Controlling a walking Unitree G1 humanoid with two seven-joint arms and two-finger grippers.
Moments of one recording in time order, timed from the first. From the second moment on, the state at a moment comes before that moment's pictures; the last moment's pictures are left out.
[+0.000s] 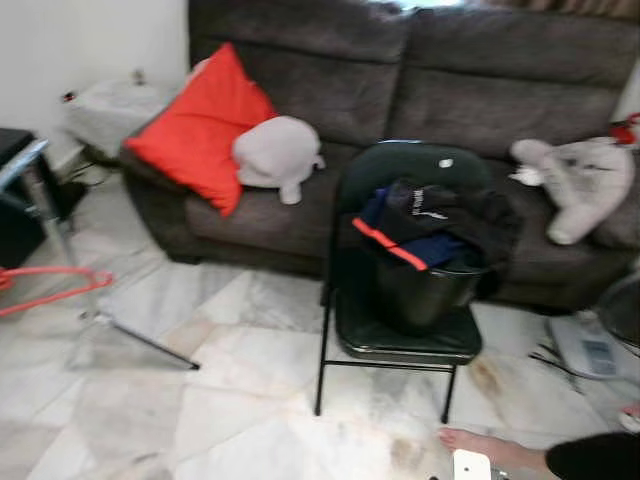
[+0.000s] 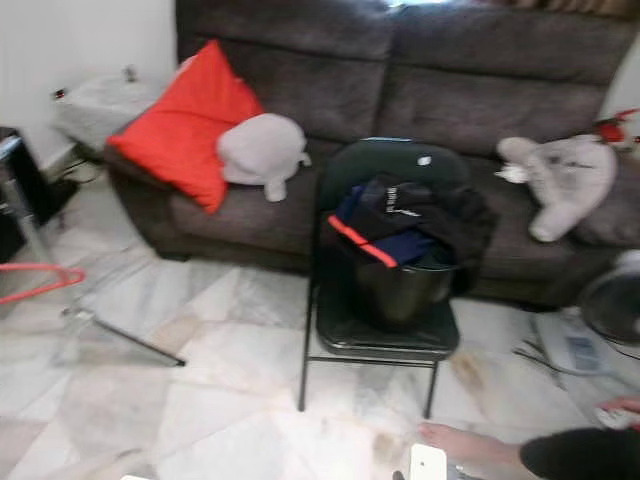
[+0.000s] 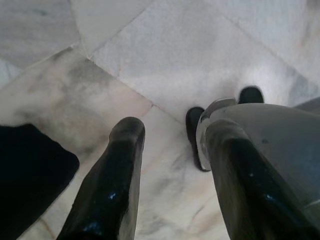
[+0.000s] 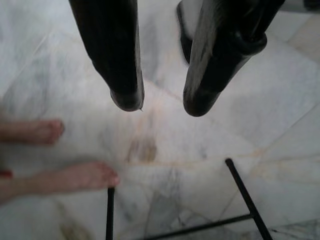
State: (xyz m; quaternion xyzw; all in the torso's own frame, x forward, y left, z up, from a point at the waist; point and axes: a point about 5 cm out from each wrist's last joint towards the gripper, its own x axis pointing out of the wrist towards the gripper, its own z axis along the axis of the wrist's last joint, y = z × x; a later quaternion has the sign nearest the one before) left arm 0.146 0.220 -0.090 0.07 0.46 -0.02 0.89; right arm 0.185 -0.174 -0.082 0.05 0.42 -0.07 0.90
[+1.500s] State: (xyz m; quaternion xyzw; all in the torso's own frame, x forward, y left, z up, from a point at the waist) left arm 0.233 0.228 0.001 0.24 0.10 -0.13 0.96; right arm 0.196 -0.178 -0.076 0.04 0.39 -0.06 0.92
